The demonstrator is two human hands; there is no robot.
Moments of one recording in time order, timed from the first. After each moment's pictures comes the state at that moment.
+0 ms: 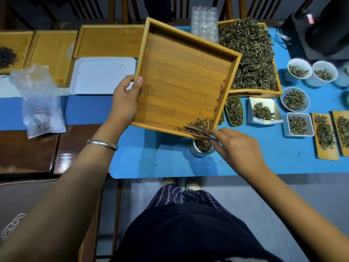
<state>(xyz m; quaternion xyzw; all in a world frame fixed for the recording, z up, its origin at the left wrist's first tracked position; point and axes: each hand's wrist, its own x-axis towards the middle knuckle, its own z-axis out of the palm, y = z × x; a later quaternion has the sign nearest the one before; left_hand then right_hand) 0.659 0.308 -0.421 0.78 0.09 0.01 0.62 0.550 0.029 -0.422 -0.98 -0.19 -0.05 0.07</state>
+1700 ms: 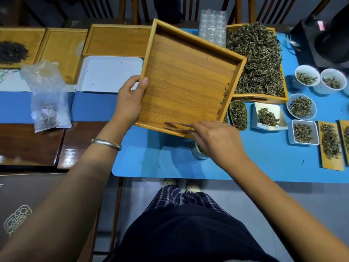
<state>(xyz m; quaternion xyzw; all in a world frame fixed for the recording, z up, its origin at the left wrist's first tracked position) 0.656 0.306 -0.418 0.78 0.09 0.03 0.62 0.576 0.074 -0.401 -0.96 -0.26 -0.08 0.07</state>
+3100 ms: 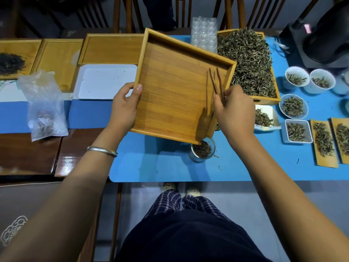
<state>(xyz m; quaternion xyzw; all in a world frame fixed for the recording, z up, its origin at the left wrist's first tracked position) 0.650 0.302 -0.413 0.78 0.10 0.03 0.62 0.629 0.055 -0.382 -0.96 0.11 -0.11 0.25</state>
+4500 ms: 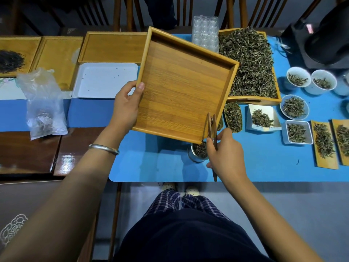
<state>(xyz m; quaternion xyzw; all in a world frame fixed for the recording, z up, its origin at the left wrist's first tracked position) 0.658 0.301 -0.421 0.78 0.10 0.02 0.62 0.550 0.064 -0.414 -0.93 0.14 0.07 0.33</state>
